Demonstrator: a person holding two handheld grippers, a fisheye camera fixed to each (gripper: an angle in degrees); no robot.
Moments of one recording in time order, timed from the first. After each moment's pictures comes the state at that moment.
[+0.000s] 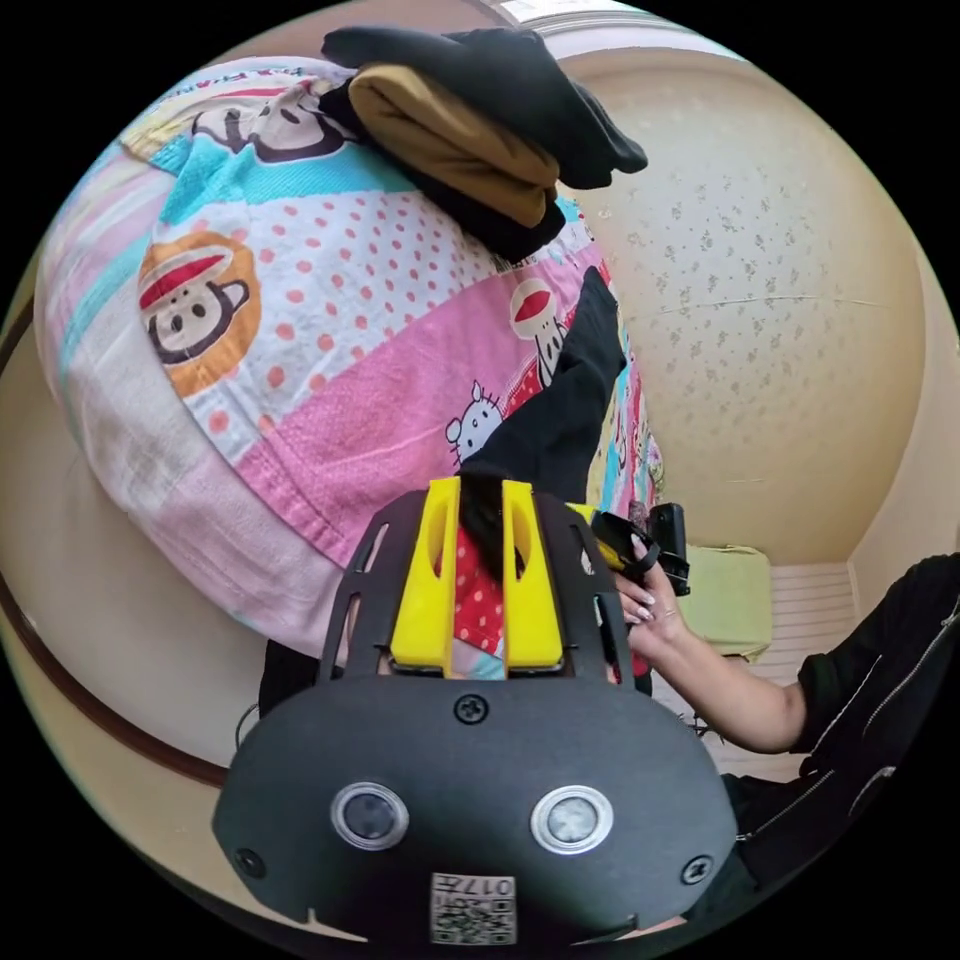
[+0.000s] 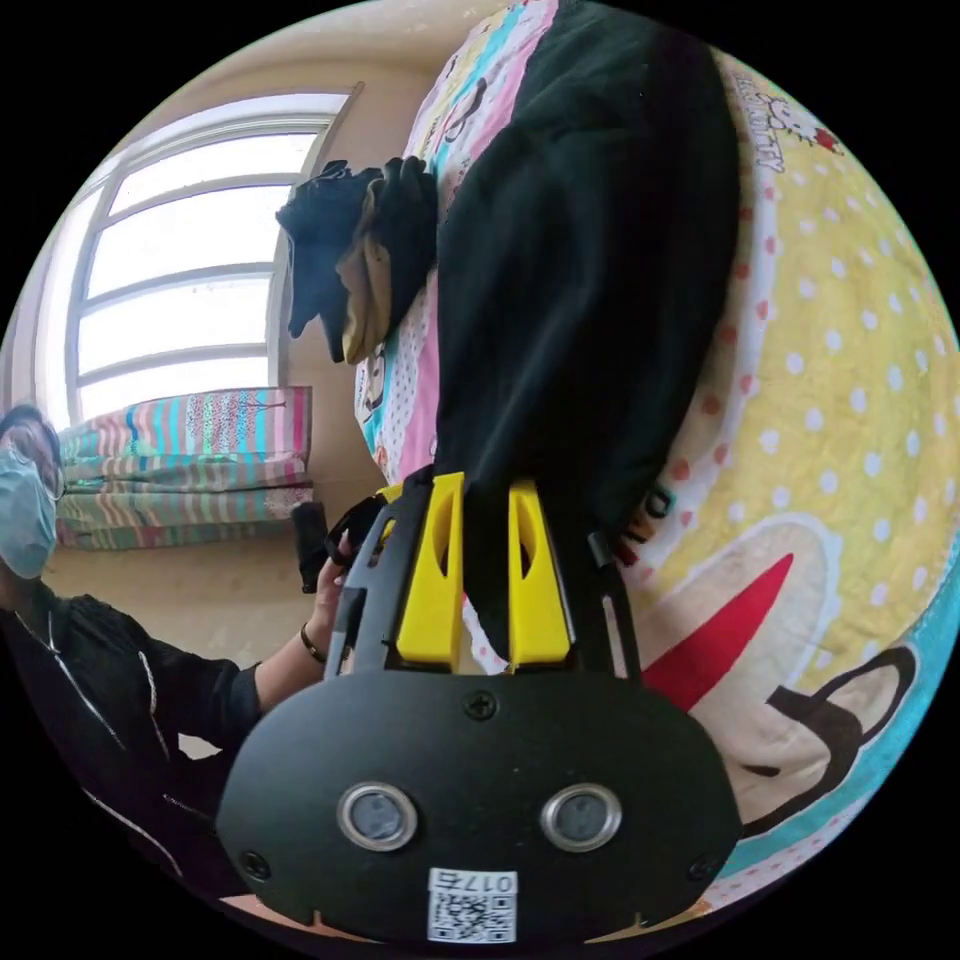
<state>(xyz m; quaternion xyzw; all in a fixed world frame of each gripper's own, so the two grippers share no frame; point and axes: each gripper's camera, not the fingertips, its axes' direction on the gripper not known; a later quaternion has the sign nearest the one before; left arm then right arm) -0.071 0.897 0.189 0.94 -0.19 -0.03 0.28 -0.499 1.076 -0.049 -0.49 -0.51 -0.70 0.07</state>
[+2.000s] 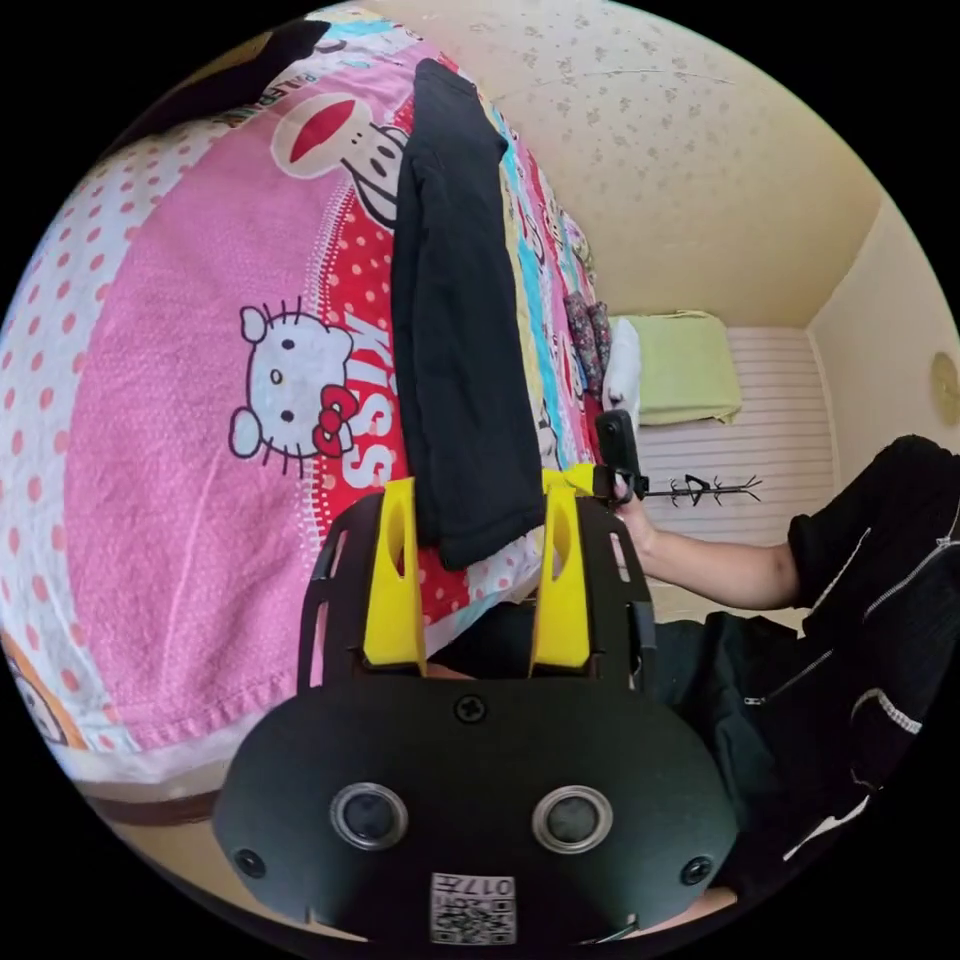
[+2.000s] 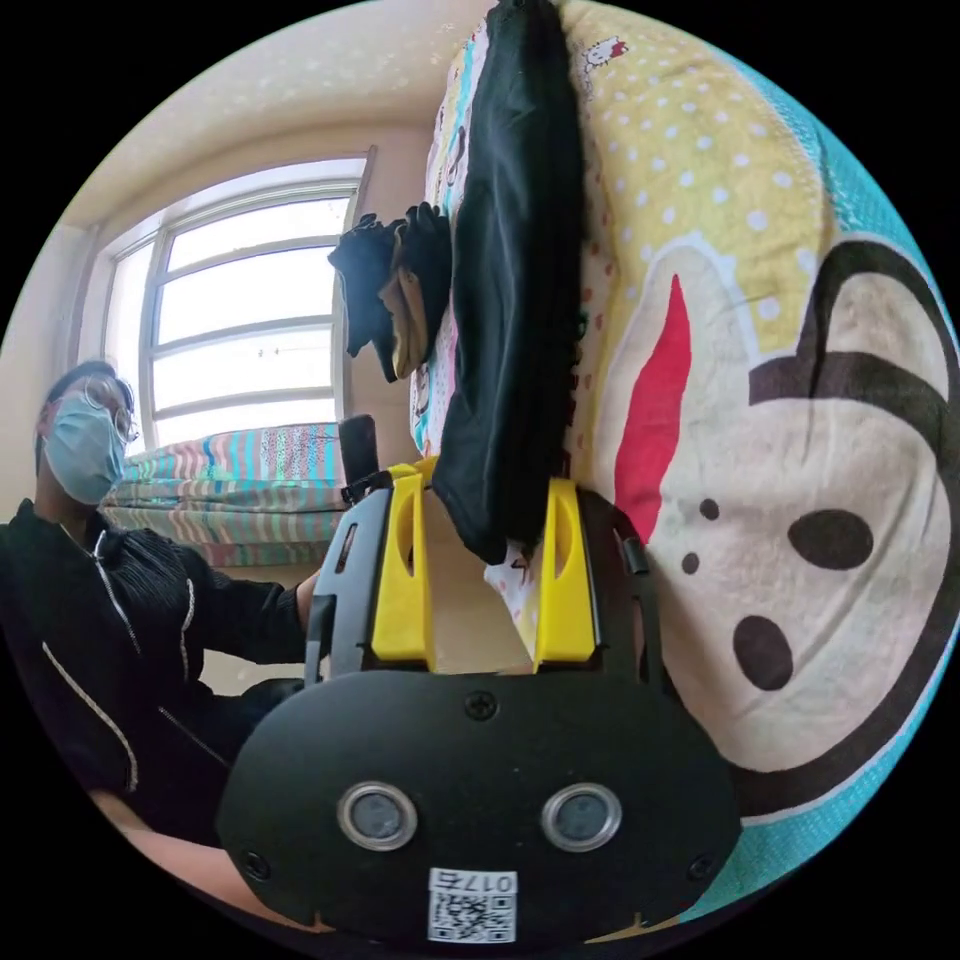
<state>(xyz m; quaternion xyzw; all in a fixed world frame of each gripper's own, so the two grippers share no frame) -0.264 1.050 0.177 0.76 -0.35 0.04 0.55 -0.471 0.960 0.082 -0.58 -0.56 -0.58 0.08</state>
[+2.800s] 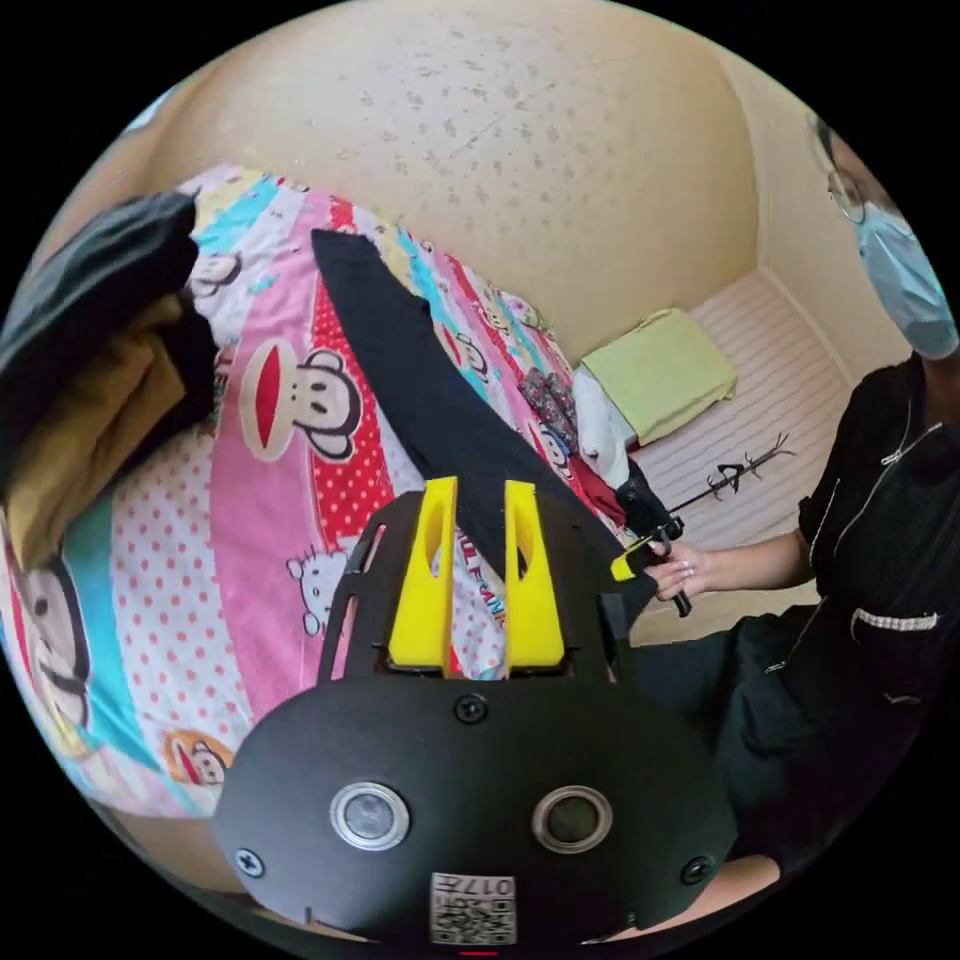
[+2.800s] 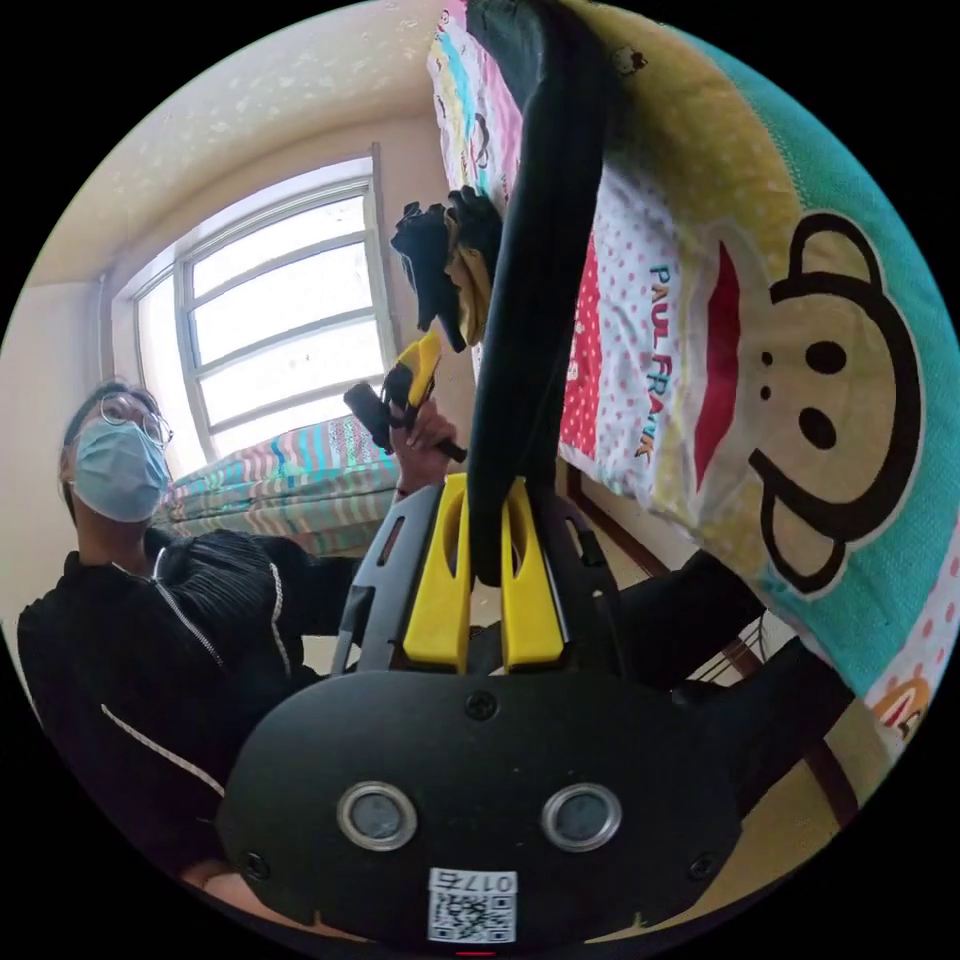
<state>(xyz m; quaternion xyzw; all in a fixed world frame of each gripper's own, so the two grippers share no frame) -0.347 1.210 0.159 0.75 -0.51 0.11 0.40 -0.322 0.892 0.024 -0.67 -0.50 -0.55 0.03</state>
